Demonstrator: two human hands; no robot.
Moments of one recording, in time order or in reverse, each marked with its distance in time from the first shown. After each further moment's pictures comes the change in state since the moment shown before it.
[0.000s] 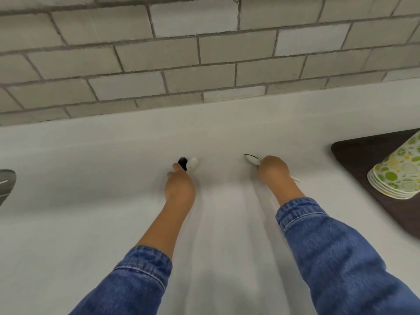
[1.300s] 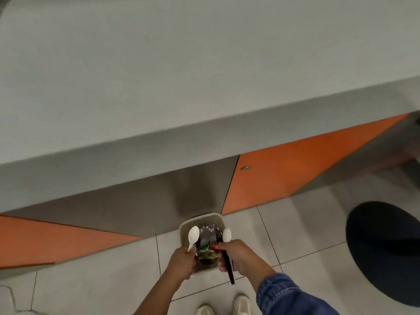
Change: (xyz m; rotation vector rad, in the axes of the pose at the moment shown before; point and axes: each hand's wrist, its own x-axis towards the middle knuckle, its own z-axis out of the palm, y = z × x) left_hand -0.257 -0.552 0.245 -0.571 -0.806 -0.373; right_hand -0.445 -0.024 0.545 1.056 -0.825 0.631
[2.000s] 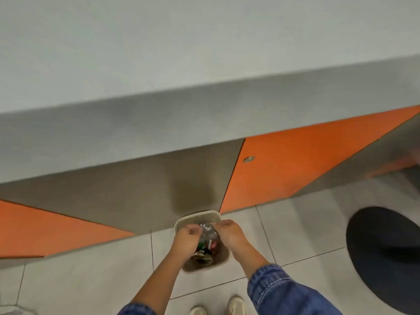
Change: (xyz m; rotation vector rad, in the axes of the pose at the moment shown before) left_hand 0.031 0.018 0.021 0.095 0.074 0.187; right_hand 0.028 -0.018 0.008 -0.326 0.263 -0.254
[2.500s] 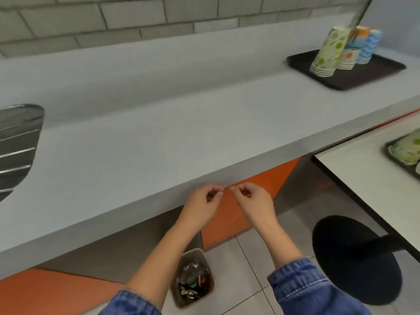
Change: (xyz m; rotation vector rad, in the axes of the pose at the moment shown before) left_hand -0.195 0.277 -0.033 0.197 -0.027 0.824; right_hand -0.222 -0.126 -0.206 0.052 0.538 -0.659
